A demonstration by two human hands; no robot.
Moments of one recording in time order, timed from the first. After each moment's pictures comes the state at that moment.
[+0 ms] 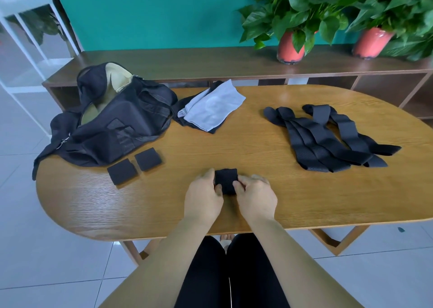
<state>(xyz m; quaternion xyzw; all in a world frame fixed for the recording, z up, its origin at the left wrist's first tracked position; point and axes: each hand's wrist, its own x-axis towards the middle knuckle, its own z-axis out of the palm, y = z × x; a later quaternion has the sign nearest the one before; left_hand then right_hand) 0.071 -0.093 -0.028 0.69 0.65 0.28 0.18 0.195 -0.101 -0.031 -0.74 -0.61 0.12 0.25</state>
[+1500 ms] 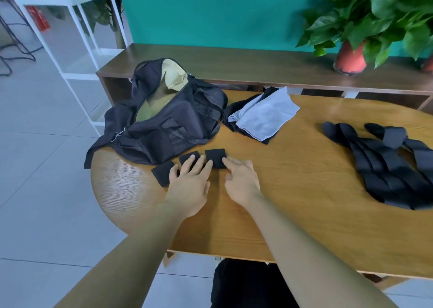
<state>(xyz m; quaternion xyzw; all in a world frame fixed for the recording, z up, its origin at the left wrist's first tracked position) -0.089 -0.046 -0.029 0.75 0.66 0.04 0.07 0.060 -0.021 -0.008 -0.62 -0.72 0.26 0.17</state>
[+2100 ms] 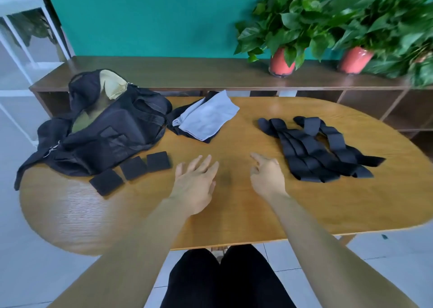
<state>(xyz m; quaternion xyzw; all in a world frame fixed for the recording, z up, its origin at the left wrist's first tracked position) 0.044 -0.056 0.005 0.83 0.55 0.03 0.06 0.233 -0.056 0.012 -0.73 -0.59 0.20 0.28</state>
